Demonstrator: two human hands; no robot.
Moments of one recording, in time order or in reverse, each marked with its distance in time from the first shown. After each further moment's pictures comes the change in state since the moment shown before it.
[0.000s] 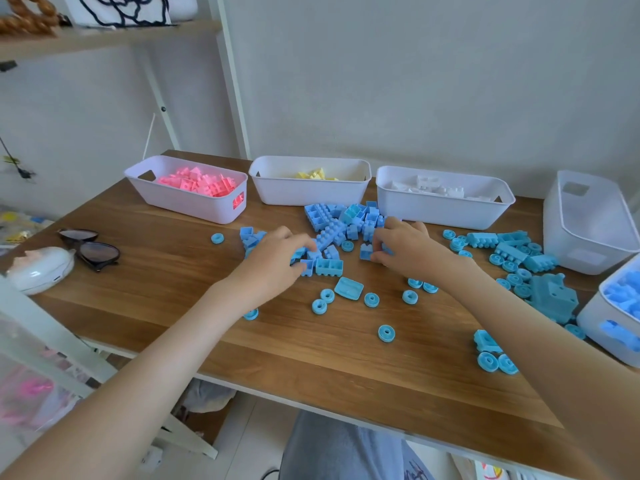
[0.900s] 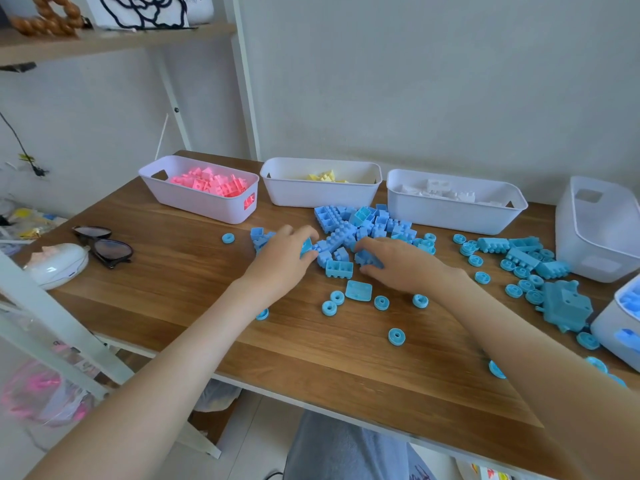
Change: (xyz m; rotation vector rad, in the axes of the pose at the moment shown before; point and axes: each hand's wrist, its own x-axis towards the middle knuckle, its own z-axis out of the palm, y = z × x) left_hand 0.008 0.002 0.003 -0.027 0.091 -0.083; right_hand -0.001 -0.024 0.005 0.142 -0.099 -0.034
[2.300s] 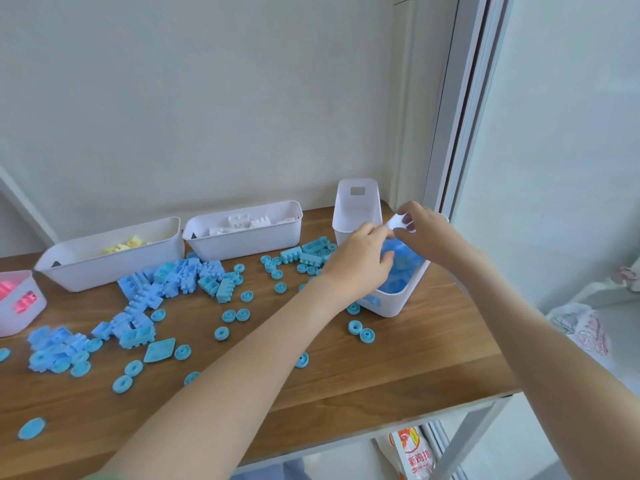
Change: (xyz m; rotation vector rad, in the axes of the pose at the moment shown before) left_hand -0.005 0.332 0.140 -0.112 -0.202 0.694; right_hand -0.223 0.238 -0.065 0.187 0.568 0.641
